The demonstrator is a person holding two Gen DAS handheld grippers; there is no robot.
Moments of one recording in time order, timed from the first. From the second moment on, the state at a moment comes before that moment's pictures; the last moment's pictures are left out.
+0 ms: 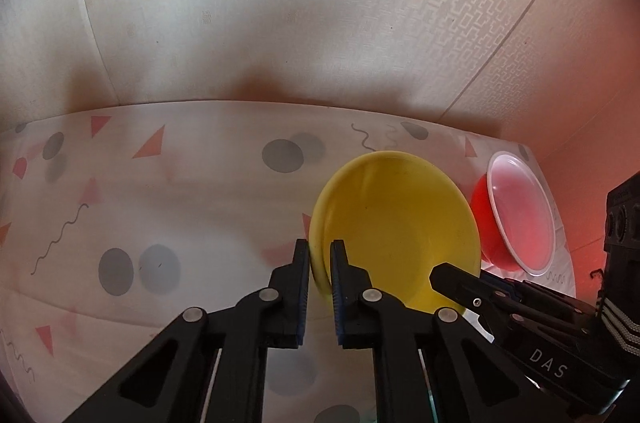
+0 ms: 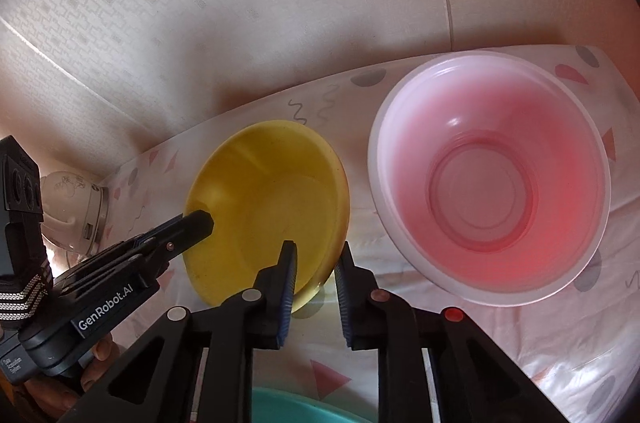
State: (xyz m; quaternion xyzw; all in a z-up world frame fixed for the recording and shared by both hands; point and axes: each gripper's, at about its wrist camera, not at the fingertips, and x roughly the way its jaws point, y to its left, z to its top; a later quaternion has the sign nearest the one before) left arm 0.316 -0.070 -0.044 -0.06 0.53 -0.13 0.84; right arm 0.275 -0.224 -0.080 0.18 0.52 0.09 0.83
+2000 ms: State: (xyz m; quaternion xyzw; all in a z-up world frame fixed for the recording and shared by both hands) left arm 0.068 0.142 -0.031 -0.15 0.49 0.07 0.85; right arm 0.139 0.026 -0.065 -0.05 0.55 0.26 0.79
